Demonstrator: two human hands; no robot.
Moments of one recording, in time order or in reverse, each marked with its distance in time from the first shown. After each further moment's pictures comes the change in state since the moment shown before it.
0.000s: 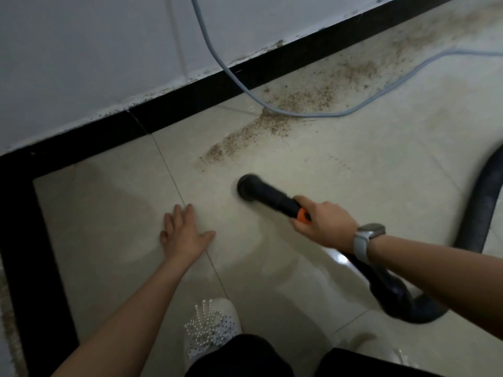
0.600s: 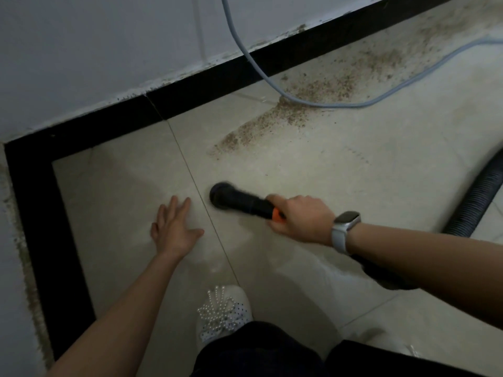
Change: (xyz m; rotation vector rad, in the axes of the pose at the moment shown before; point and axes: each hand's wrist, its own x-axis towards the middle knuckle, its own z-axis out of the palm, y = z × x) left_hand 0.001 -0.049 -0.007 -0.058 0.053 0.002; right_hand 0.017 -0.063 0.010 -0.119 -0.062 -0.234
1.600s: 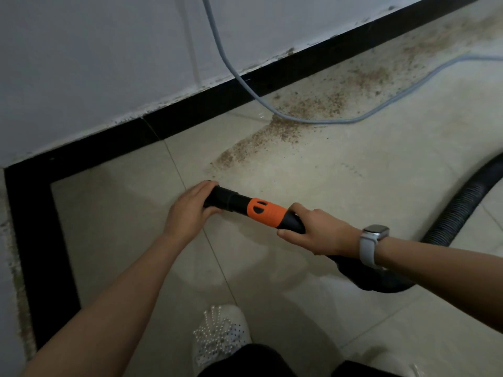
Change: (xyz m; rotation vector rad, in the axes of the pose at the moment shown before) left_hand 0.027 0.063 -0.040 -0.047 0.240 0.644; right_hand -0.021 0.026 -0.023 0.339 -0.143 0.086
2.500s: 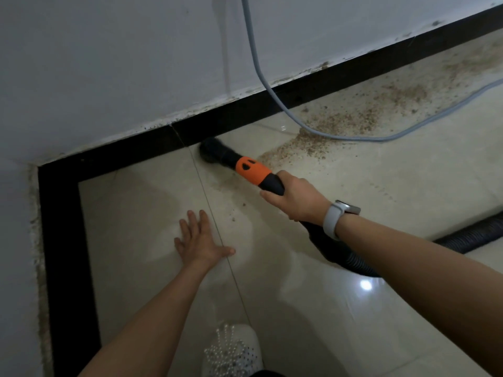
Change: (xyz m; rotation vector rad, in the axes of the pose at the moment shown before) left_hand -0.027 -0.019 0.030 0.042 -0.410 -0.775; right_hand 0.102 -0.045 -0.022 0.177 0.152 -0.003
